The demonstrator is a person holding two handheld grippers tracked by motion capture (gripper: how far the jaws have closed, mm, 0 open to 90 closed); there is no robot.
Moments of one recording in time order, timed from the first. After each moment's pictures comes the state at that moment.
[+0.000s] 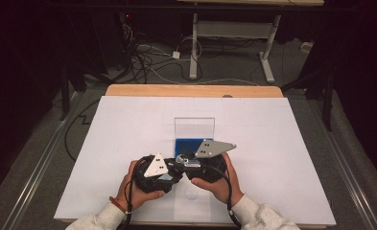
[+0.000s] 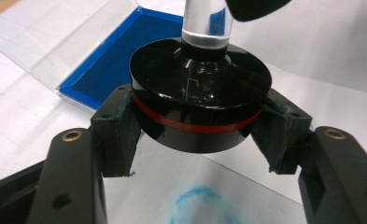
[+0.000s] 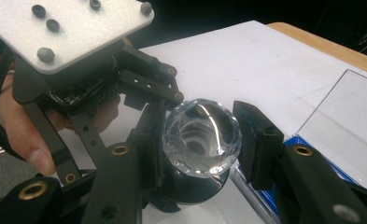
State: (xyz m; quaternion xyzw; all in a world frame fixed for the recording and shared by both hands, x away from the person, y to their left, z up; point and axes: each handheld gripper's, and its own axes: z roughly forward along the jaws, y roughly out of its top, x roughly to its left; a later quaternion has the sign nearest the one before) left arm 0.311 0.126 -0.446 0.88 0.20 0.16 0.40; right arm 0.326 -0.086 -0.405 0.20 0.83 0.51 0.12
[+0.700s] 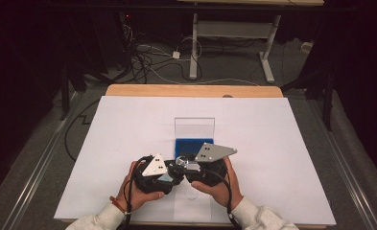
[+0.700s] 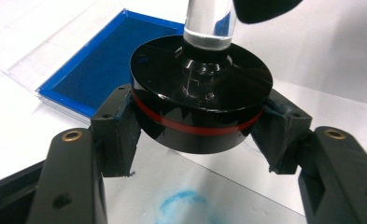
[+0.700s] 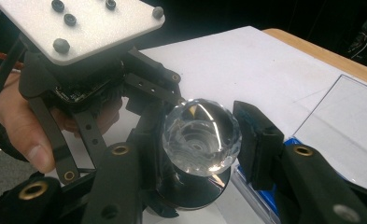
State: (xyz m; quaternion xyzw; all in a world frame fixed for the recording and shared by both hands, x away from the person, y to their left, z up) left arm 0.311 0.127 -0.448 0.88 0.20 0.13 0.42; right arm 0.316 -0.086 -0.404 0.19 0.82 0.52 0.13
